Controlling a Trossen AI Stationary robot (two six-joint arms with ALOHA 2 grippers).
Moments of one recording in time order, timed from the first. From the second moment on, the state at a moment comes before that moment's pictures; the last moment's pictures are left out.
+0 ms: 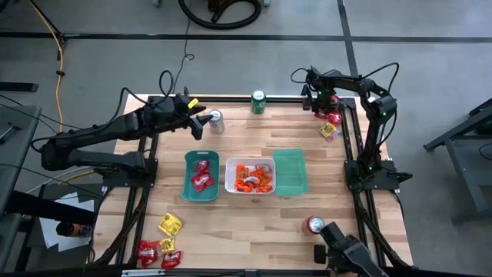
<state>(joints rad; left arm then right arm) 0.34 0.91 0.83 -0.28 -0.21 -0.27 -1.09 1.96 1.26 -0.94 0.13 0.58</state>
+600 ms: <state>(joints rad) 0.34 0.75 0.83 -0.25 -0.19 -0.14 -0.83 1.48 1.26 -0.89 -0.02 0.38</state>
